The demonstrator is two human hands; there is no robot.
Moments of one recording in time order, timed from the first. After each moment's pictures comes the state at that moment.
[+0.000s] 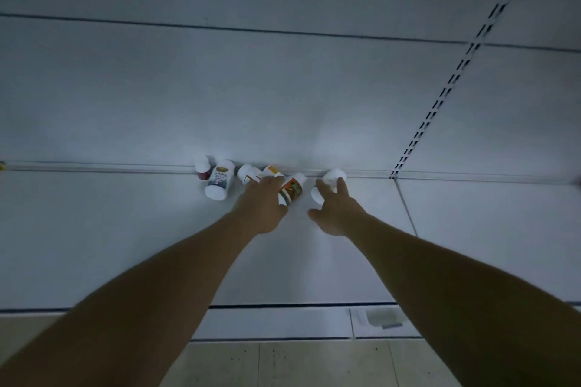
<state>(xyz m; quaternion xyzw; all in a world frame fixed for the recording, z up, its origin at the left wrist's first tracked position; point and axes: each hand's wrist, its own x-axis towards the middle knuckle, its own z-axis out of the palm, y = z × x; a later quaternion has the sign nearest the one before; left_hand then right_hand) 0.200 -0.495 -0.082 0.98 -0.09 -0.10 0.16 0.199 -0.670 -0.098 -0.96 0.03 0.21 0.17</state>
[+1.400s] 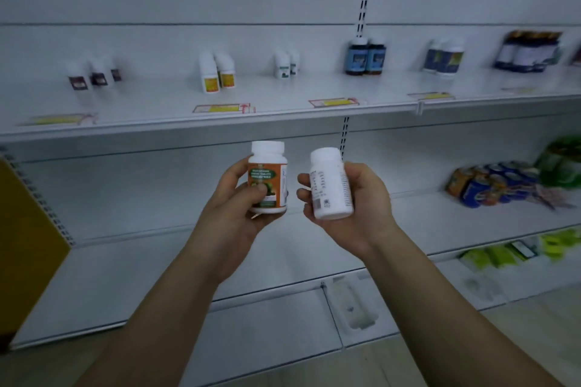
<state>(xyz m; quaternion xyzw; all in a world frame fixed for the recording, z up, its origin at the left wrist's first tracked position) -0.086 -0.453 0.229 0.52 -0.12 -0.08 0.84 -0.103 -0.633 0.236 -0.39 0.00 0.06 0.92</state>
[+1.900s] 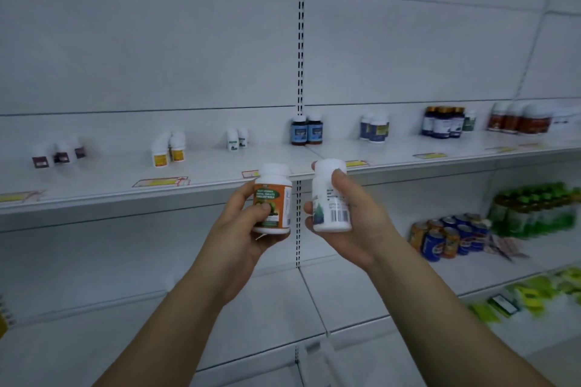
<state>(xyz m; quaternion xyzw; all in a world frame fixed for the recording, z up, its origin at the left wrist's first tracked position) -0.119 -0.580 0.298 0.50 -0.18 -0.08 0.84 -0.143 -0.750 0.317 -0.45 -0.09 -0.01 0.89</state>
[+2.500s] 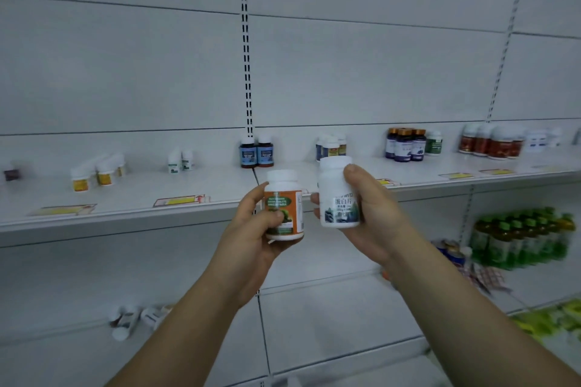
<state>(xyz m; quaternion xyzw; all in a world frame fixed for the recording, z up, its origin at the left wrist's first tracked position) -0.121 -0.767 0.319 0.48 -0.20 -0.08 0.85 -0.137 -0.943 0.348 -0.53 -0.15 -0.08 0.83</state>
